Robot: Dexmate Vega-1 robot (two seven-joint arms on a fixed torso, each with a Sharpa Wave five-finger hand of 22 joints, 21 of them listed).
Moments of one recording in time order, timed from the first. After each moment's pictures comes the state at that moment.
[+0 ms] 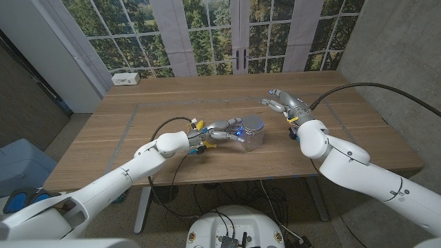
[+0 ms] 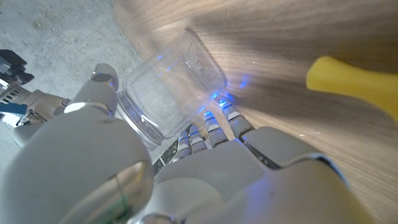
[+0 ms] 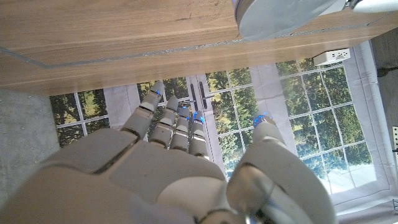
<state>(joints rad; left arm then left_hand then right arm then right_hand) 0.73 0.68 0.70 -1.50 -0.21 -0.27 -0.31 0.76 -0.11 0.41 -0.16 0.19 -0.03 -0.01 0.26 0.19 0.01 -0.07 0.22 0.19 0.12 -0.02 0.21 0.17 0.18 0.08 0.21 0.18 -0.96 -0.91 -0.61 -2.40 -0.16 -0.86 -0.31 0.44 0.07 0.35 -0.15 0.19 0.24 0.02 0.19 0.19 0.23 0.01 0.22 0.25 0.21 0.01 0.28 0.39 0.39 0.09 0.22 0.19</state>
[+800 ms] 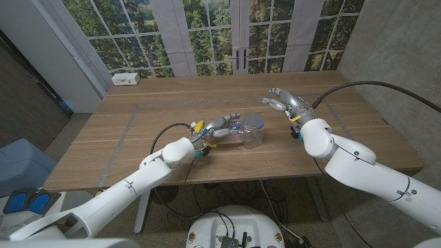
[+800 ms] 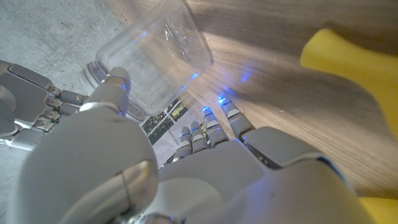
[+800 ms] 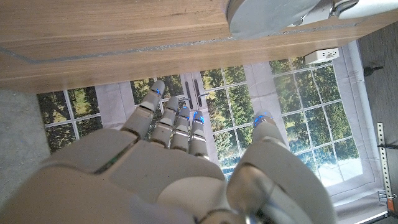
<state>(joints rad) 0.85 0.63 0.66 -1.60 -0.16 -0.15 -0.10 0.75 -0.09 0.39 -0.16 0.18 -0.02 0.02 0.21 0.20 0.01 -0.01 0.20 0.19 0.16 0.00 0.18 0.18 0.19 0.10 0.20 0.18 -0.98 -0.93 -0.57 -2.38 -0.15 -0.78 -0.28 0.44 0.07 0.35 -0.15 0.19 0.24 0.02 0.20 0.19 0.24 0.01 0.22 0.26 0.21 0.01 0.28 0.40 0.39 0.09 0.22 0.19</state>
